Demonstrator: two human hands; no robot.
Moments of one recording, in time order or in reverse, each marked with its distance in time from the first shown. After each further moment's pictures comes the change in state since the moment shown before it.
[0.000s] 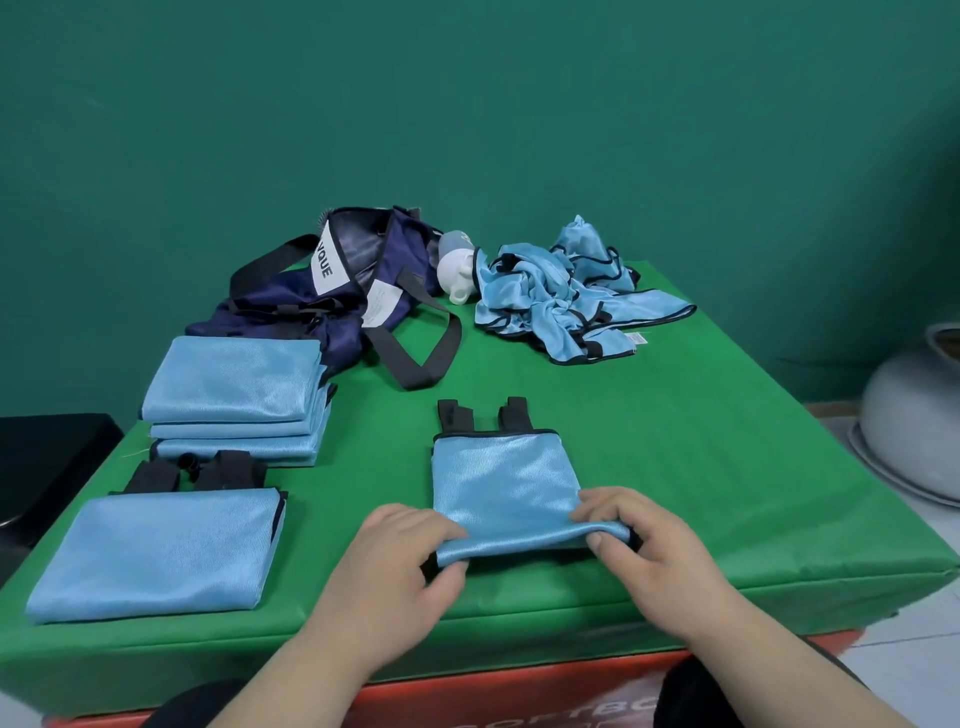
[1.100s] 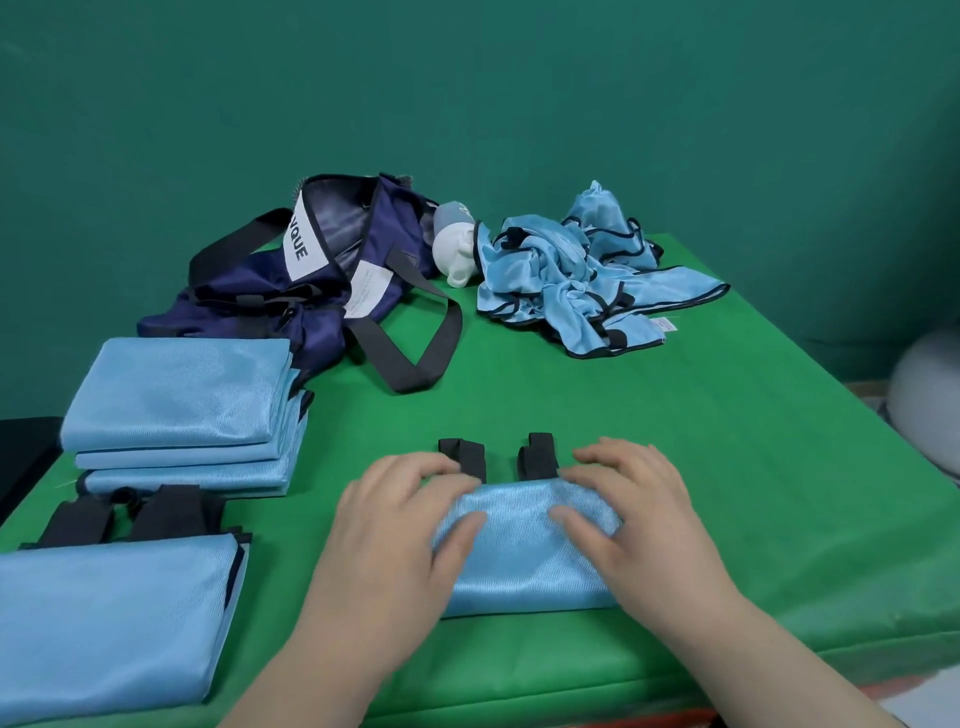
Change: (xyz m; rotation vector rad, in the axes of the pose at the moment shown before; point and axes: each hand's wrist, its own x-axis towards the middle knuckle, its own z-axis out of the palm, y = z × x) left_hand 0.055 -0.004 -0.007 0.150 0.106 -0.089; right_hand 0.059 -0.010 0.024 -0.541 0.091 -0.022
